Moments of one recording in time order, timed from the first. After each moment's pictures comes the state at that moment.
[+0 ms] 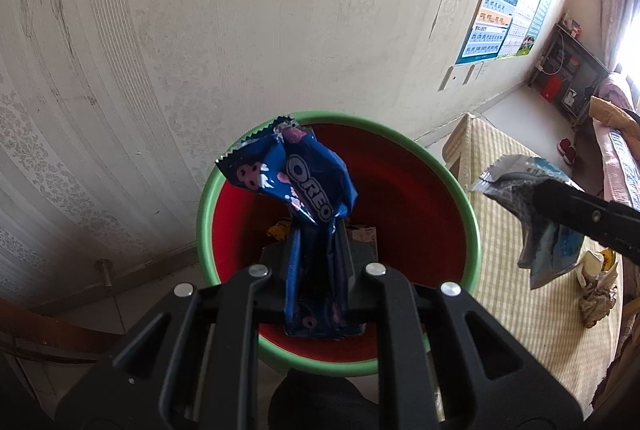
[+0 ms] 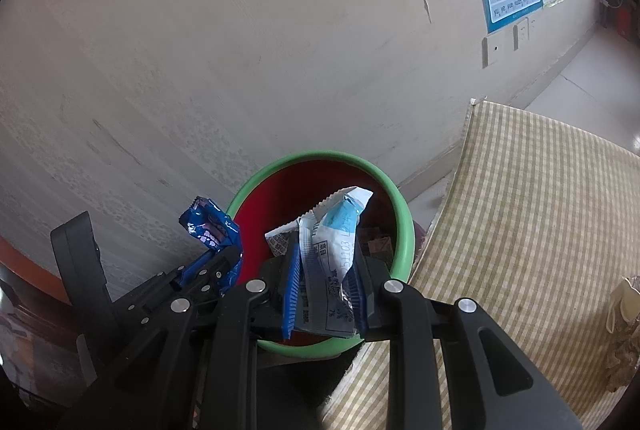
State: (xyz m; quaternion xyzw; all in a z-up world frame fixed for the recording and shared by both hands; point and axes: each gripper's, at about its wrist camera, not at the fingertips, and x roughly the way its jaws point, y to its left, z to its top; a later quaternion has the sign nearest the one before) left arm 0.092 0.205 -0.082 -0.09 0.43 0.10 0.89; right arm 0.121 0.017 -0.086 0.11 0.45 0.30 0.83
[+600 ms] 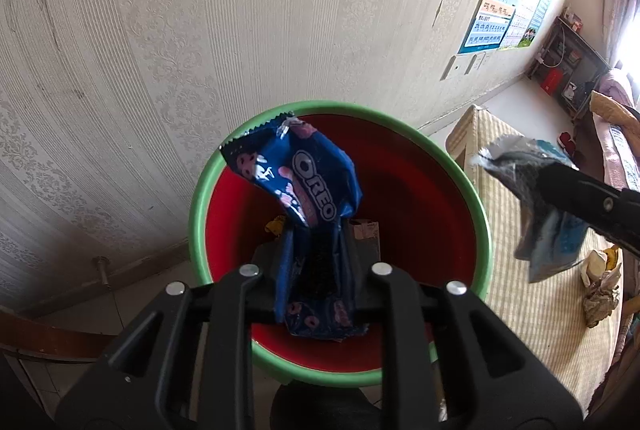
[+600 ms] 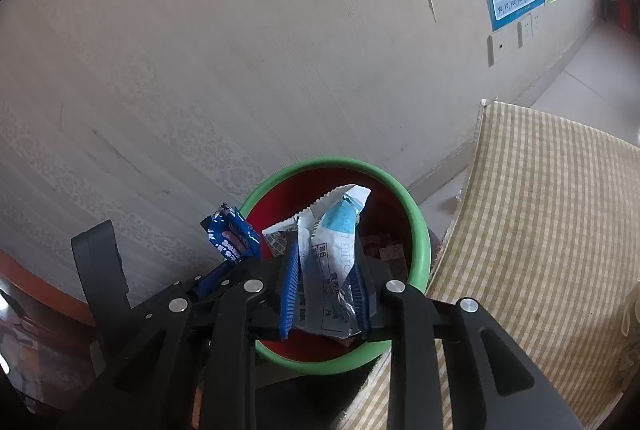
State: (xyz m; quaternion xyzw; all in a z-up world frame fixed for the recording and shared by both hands) left arm 0.105 0.210 -0.093 -0.09 0.45 0.09 0.89; right arm 0.127 0.027 -0.087 0.13 0.44 0.31 0.83
